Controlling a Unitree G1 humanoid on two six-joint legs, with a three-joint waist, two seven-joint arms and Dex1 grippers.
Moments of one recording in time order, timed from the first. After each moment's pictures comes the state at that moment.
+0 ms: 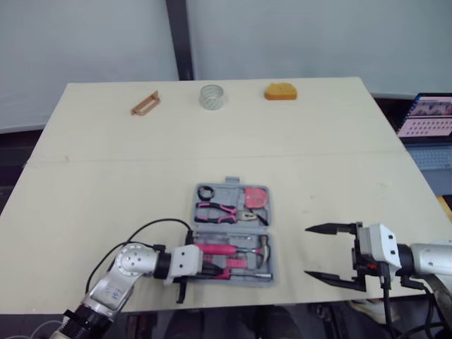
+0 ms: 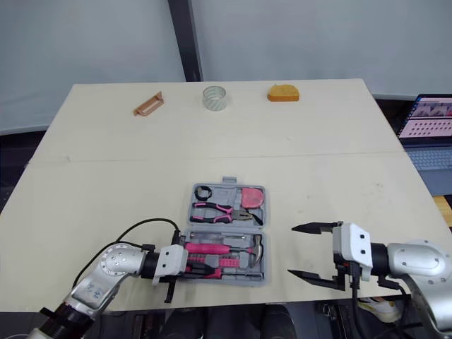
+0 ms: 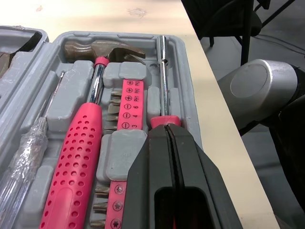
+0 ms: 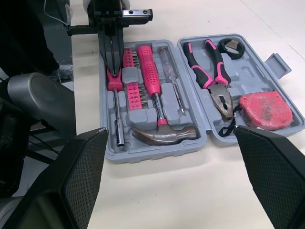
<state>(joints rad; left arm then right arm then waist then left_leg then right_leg) -0.06 0.60 -0.33 -0.07 -0.11 -0.12 -1.05 0.21 -0.88 -0.21 -0.38 0.47 0.05 1.24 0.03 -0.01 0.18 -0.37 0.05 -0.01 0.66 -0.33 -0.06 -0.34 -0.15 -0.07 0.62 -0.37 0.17</state>
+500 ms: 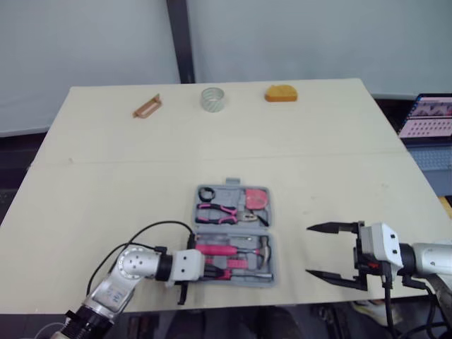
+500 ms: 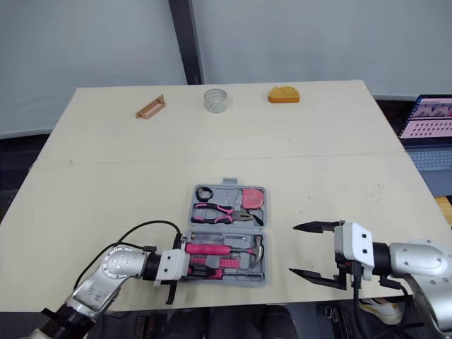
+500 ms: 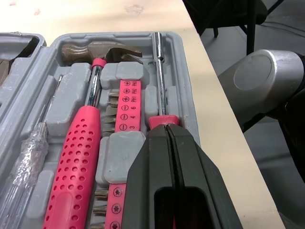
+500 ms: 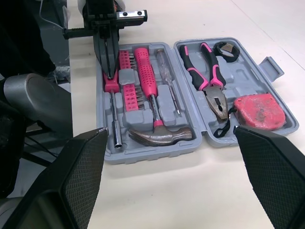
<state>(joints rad) -0.05 0.61 -0.36 -0.03 -0.08 -0.19 -1.02 0.21 -0.88 -0.23 -0.38 0.47 0.05 1.24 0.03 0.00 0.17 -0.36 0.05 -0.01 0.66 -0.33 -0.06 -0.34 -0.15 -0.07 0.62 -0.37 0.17</state>
